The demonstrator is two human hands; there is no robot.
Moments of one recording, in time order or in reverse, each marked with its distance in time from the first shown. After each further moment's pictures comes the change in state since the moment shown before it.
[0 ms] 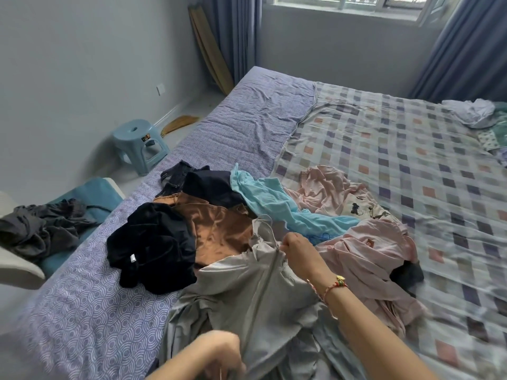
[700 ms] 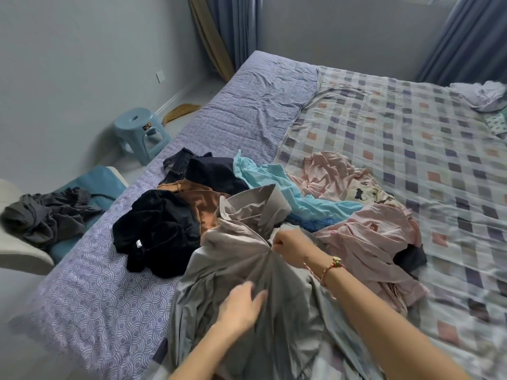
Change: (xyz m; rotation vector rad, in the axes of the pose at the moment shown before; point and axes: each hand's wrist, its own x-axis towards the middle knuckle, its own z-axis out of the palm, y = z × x) left_hand 0.022 0.010 0.013 -0.416 0.654 0.075; right_hand 0.000 -0.020 0.007 -0.096 -0.215 -0.005
